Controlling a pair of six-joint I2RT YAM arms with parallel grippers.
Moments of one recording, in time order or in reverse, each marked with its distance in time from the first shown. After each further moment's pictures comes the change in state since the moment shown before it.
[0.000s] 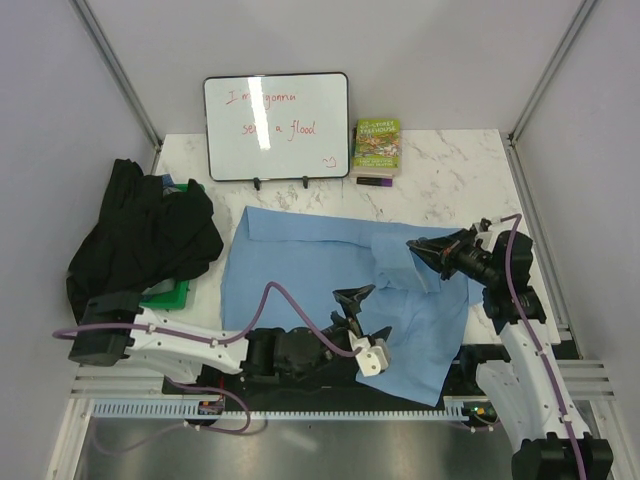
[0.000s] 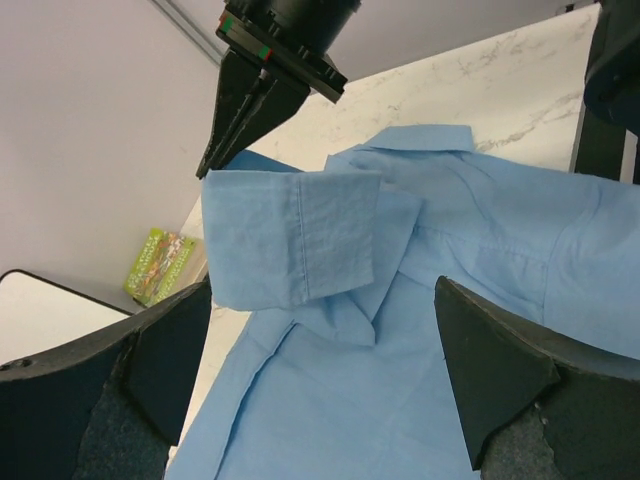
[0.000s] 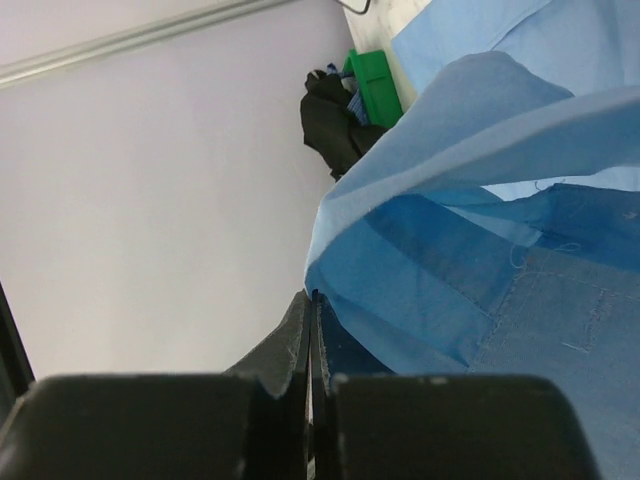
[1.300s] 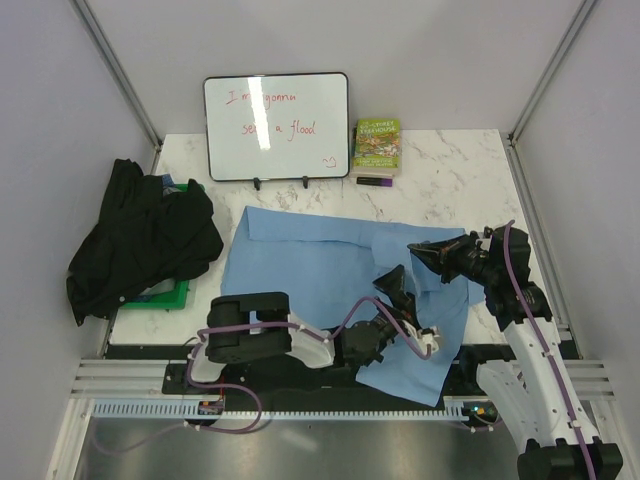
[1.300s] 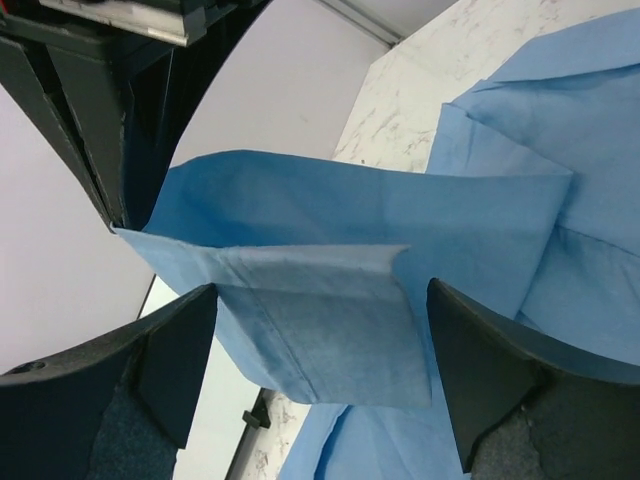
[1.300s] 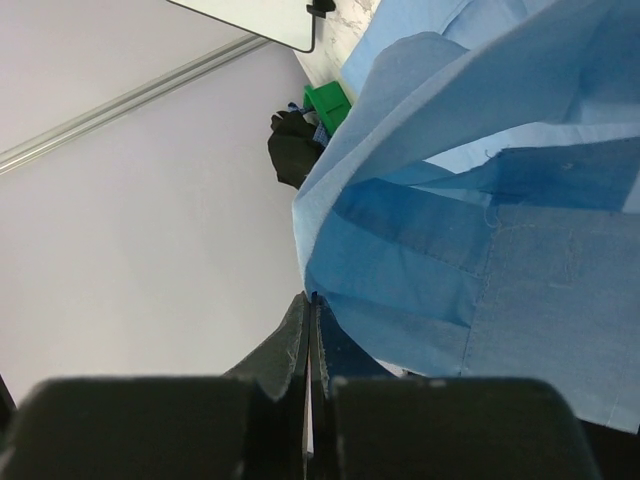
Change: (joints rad) left arm 0.135 0.784 0.225 0.715 -0.140 0.500; right arm 0.053 0.002 0.103 -0.280 0.148 0.034
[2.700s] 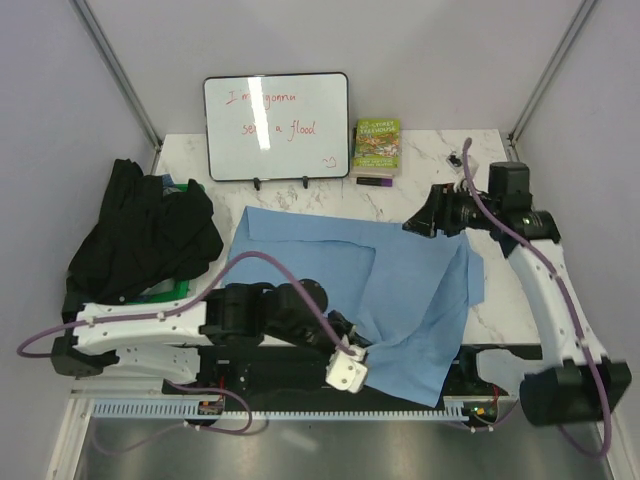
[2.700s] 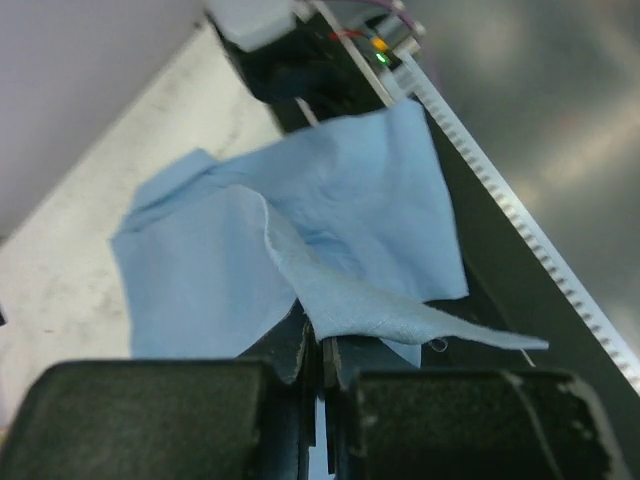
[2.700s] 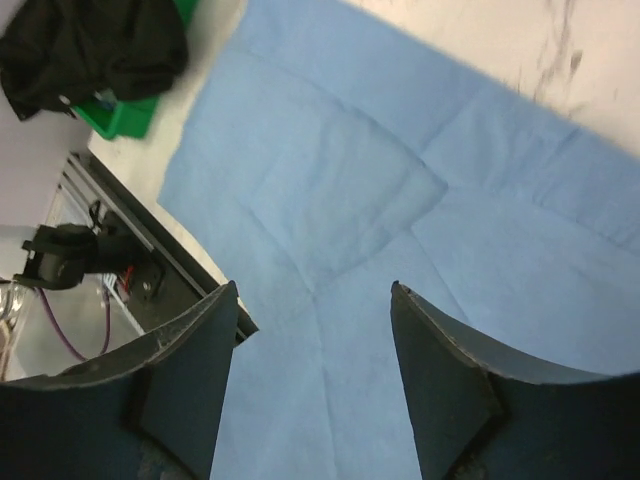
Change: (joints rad) left arm 0.023 -0.922 0.241 -1.740 0.956 -0.399; right arm 0.004 0.374 0.534 -0.290 -0.147 -1.397
